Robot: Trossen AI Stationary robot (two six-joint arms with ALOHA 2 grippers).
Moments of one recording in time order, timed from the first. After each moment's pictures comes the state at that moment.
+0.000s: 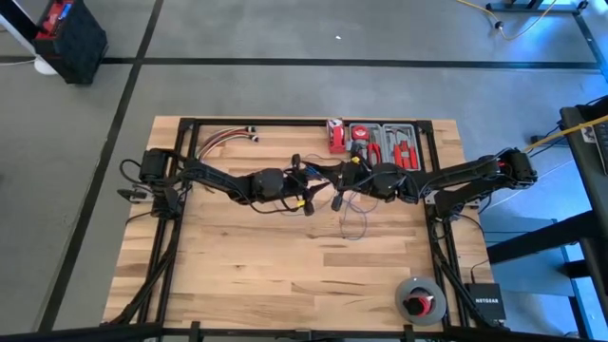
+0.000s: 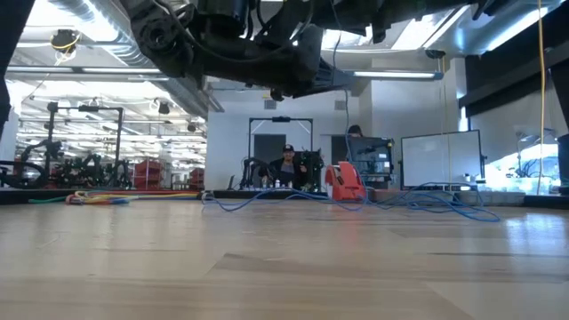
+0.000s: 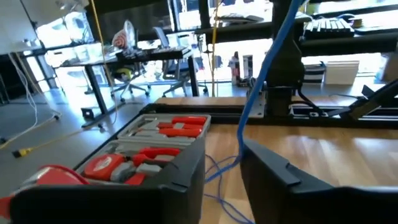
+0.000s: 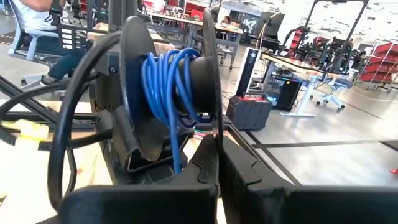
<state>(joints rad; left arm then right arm) 0.03 1.82 0.91 0.88 -0.27 0.10 0.07 1.31 0.76 0.52 0.39 -0.16</state>
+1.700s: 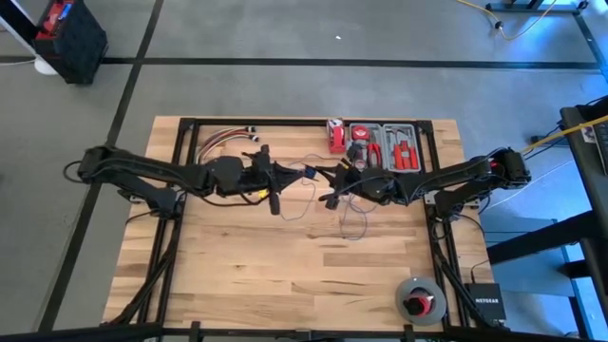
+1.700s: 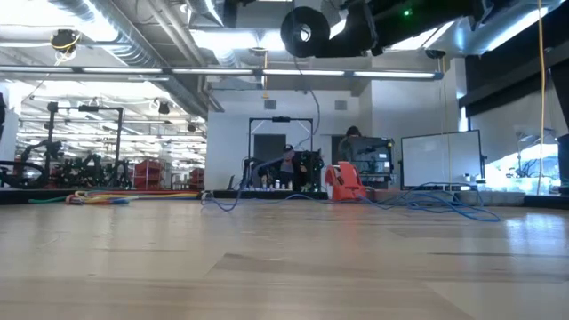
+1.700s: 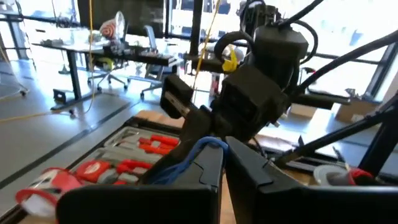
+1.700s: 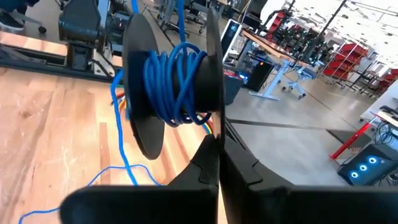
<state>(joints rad) -0.07 1.30 0.92 0.37 -0.31 -0.13 0.06 1.38 0.76 0.45 0.52 -0.28</state>
